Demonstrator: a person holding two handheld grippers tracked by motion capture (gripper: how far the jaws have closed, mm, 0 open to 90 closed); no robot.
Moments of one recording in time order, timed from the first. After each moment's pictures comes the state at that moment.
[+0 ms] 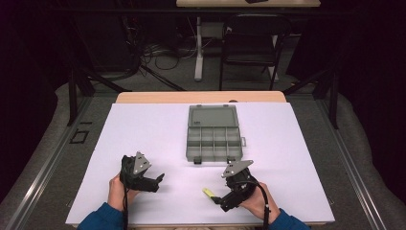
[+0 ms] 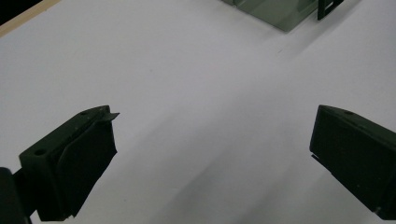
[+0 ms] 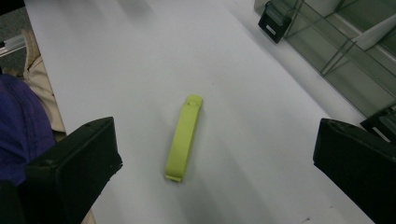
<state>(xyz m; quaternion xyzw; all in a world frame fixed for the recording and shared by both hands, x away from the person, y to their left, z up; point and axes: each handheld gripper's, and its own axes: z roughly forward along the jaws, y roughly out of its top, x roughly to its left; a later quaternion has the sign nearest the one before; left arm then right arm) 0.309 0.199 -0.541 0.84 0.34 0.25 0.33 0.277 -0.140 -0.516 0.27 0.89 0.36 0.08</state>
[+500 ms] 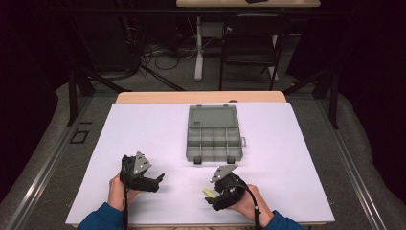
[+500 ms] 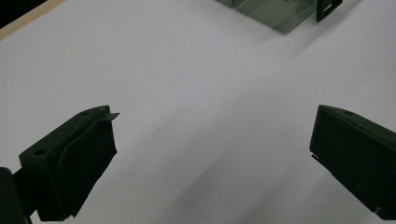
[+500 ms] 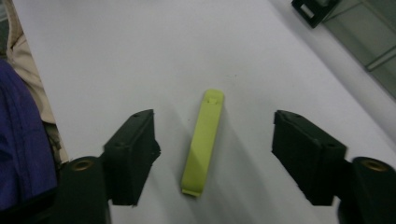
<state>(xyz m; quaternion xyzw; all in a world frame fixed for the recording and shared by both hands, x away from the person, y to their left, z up) 0.308 0.198 -0.540 0.84 0.34 0.25 0.33 0.275 -0.111 -0.530 0.26 0.91 0.31 0.08</state>
